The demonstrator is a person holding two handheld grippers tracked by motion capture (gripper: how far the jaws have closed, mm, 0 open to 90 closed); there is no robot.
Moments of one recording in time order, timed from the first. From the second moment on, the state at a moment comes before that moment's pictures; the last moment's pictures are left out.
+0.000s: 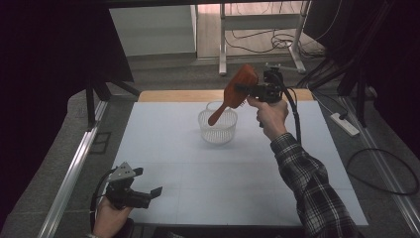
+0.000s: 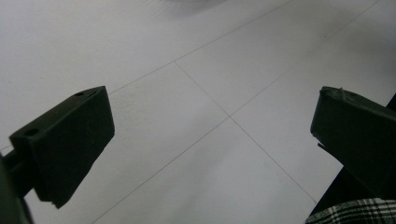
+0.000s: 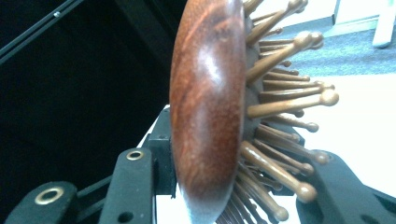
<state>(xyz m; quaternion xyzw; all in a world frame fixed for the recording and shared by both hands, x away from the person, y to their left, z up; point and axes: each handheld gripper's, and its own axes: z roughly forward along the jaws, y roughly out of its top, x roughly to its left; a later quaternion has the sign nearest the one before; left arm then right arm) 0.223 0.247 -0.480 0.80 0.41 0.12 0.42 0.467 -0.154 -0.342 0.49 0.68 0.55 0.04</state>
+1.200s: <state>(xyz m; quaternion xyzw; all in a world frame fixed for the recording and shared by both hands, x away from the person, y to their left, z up) 0.224 0.248 -0.481 0.80 0.42 0.12 0.42 0.471 -0.126 -0.389 0.51 0.69 0.51 0.07</state>
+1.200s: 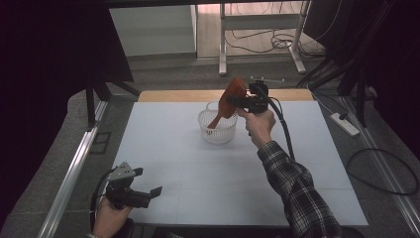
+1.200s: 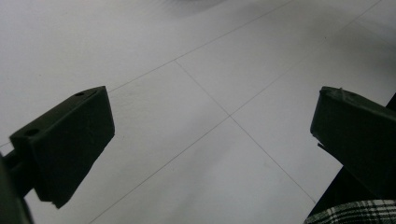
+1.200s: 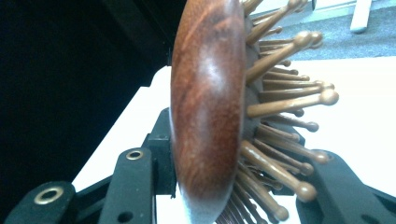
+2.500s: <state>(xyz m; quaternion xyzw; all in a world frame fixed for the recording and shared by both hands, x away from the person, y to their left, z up) 0.226 0.248 -0.481 0.80 0.42 0.11 0.42 0.465 -0.132 -0.431 0.54 0.67 0.51 0.05</state>
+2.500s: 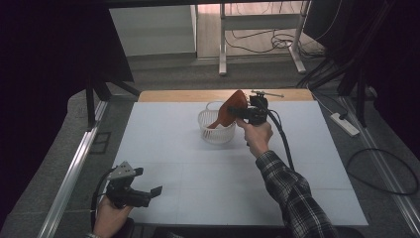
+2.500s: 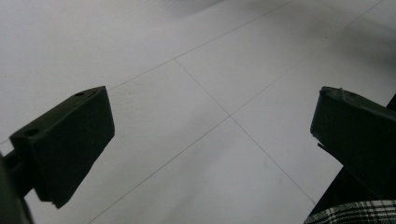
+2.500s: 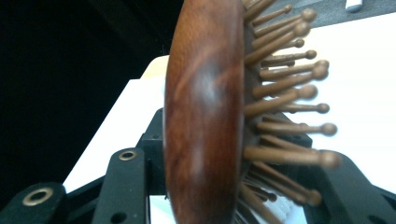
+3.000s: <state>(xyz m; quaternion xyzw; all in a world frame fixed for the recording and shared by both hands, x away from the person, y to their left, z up) 0.227 0.248 -0.481 0.80 0.43 0.11 0.42 0.464 -0.138 -0.438 0.54 0.67 0.51 0.07</state>
